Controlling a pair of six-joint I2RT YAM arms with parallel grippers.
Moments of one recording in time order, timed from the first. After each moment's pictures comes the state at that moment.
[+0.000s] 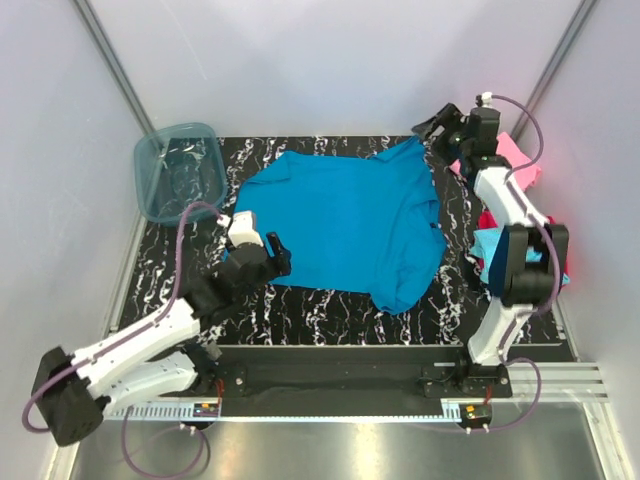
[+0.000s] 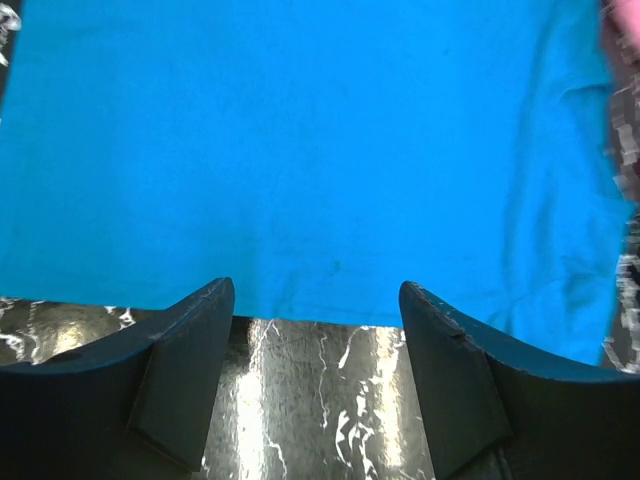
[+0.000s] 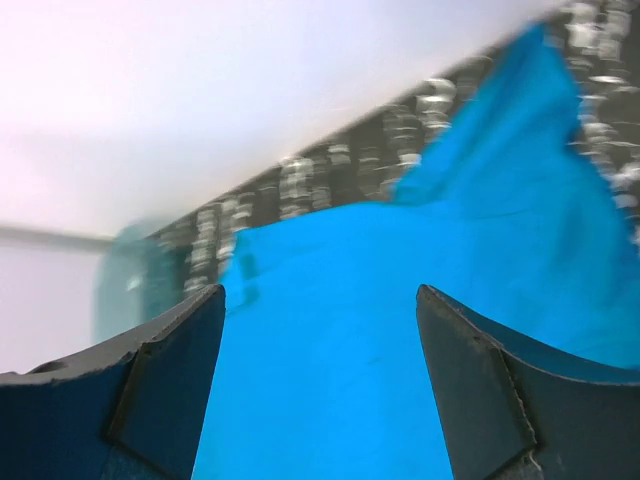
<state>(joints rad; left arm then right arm) -0.80 0.89 0.62 -0.26 -0.50 -0.70 0.00 1.88 1.55 -0.03 -0.27 0.72</state>
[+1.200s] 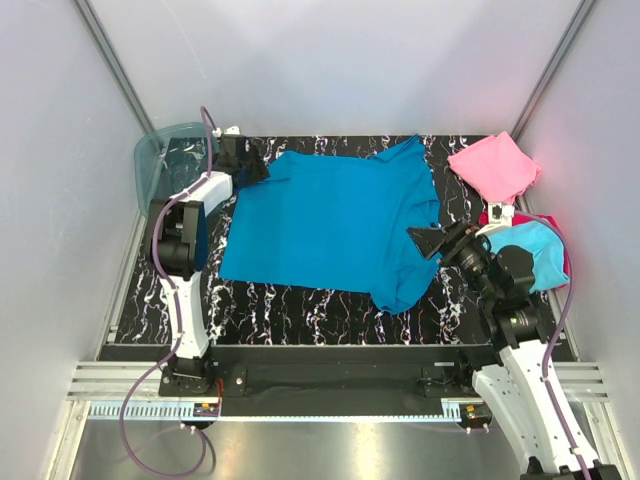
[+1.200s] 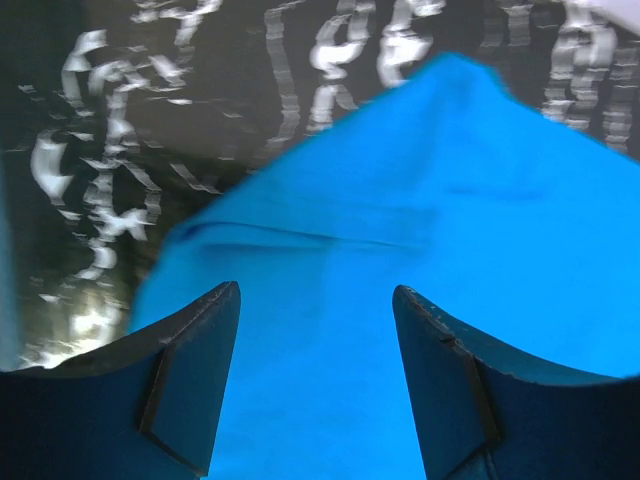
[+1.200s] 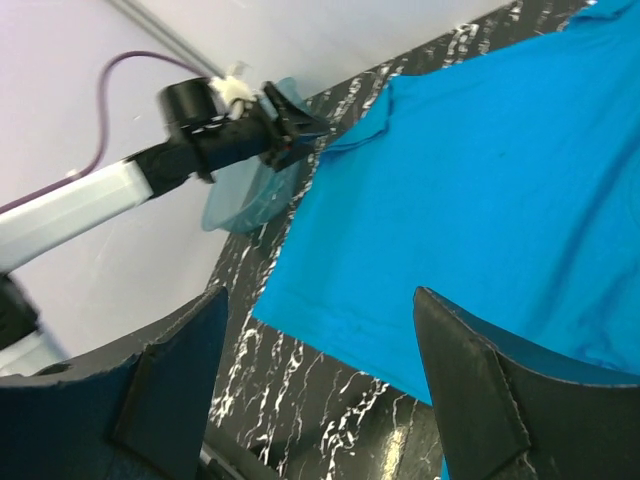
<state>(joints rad) -0.15 2.11 1.57 -0.12 -0.04 -0.48 0.16 0.56 0.56 -0.03 -0.35 0.75</state>
